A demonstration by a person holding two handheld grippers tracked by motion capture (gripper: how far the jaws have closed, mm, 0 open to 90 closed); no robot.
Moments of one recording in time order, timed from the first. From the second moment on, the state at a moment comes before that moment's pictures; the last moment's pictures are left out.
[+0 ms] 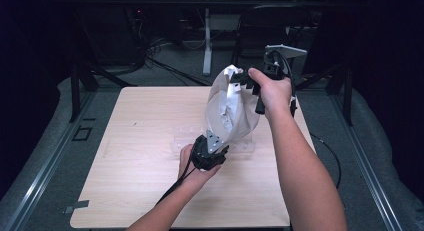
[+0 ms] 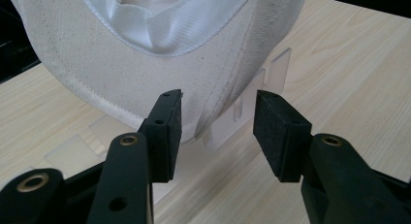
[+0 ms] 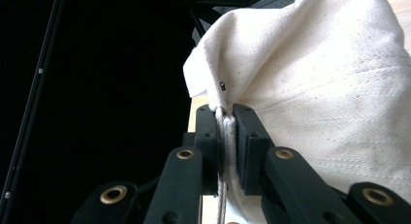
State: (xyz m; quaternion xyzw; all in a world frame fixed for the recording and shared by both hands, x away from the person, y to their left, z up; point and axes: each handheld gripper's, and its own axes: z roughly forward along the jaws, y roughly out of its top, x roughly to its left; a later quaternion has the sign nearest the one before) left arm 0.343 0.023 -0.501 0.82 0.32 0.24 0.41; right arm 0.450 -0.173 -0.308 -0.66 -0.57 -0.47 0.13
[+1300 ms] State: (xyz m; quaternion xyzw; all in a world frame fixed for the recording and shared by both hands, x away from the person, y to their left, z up) left arm 0.348 0.067 -0.497 0.81 0.30 0.19 0.46; right arm 0.447 -0.159 -0.296 -0.66 -0.59 -0.45 0.12
